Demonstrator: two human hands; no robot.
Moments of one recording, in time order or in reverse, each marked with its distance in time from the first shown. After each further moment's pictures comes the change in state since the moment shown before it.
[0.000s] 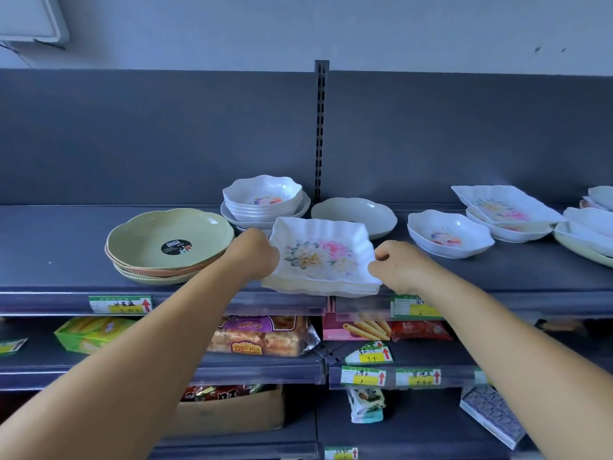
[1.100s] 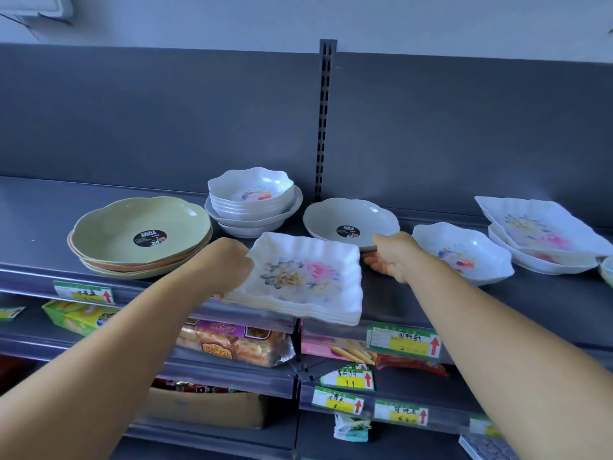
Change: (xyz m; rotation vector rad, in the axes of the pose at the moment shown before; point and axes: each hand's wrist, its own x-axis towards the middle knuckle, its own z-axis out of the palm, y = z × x) left_hand 0.004 0.017 0.018 0.034 0.001 -0.120; right_hand 0.139 0.041 -0.001 0.769 -0.043 0.259
